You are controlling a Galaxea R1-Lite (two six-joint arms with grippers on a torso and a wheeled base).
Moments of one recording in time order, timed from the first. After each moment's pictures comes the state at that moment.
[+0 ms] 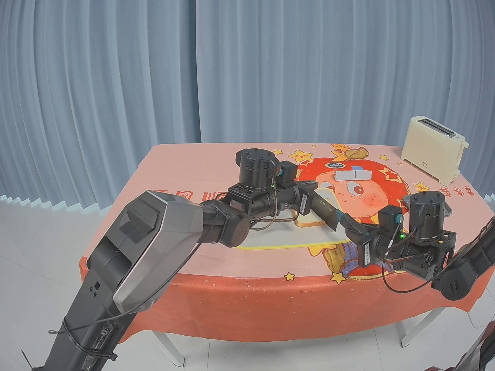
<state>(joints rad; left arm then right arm) -0.61 2.65 -2.00 -0.48 -0.33 0.01 0.44 1.84 -0.49 -0.89 -0.10 -0.07</state>
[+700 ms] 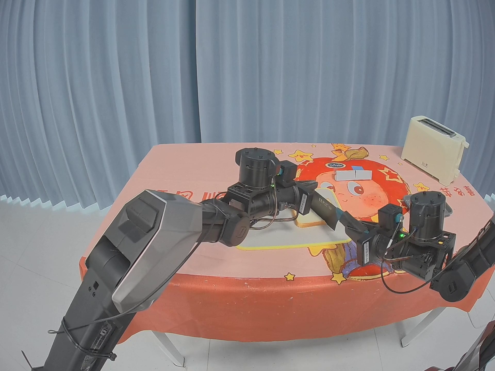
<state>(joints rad) -0.62 2.64 -2.00 -0.48 -0.33 0.01 0.44 1.85 -0.48 -0.95 -0.11 -0.08</state>
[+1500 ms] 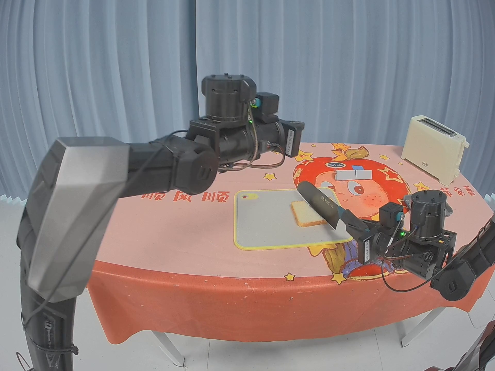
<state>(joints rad) -0.59 2.31 -1.93 -0.31 -0.23 0.02 0.44 1.85 -0.49 -0.95 -0.10 -0.08</state>
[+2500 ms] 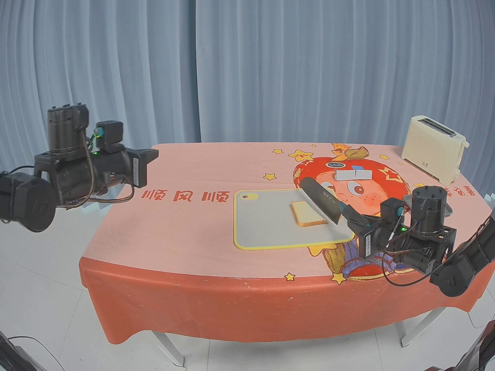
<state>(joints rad) -0.21 1.71 -1.00 -0.47 -0.21 0.07 0.42 1.86 -0.51 -0.95 -0.09 -0.07</state>
